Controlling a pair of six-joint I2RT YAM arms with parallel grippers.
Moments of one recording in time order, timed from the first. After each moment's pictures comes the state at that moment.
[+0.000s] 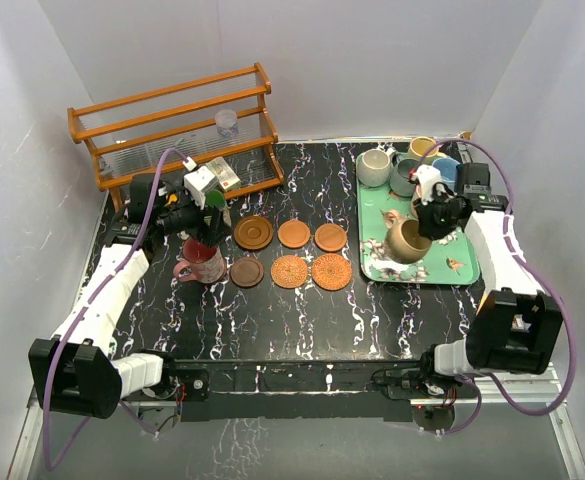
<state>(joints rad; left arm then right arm) -0.14 1.19 1.00 -0.41 0.64 0.32 -0.18 1.41 1.15 -0.77 -0.34 -0.63</state>
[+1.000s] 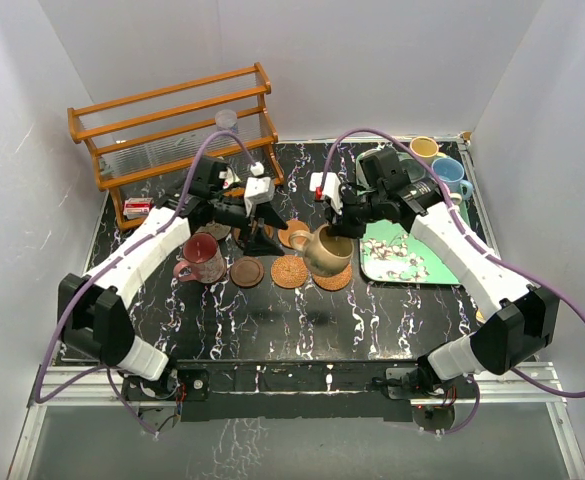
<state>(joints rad) -0.41 1.48 1.26 -0.58 1.15 0.62 0.46 1.43 1.41 -0.85 -0.60 -0.77</state>
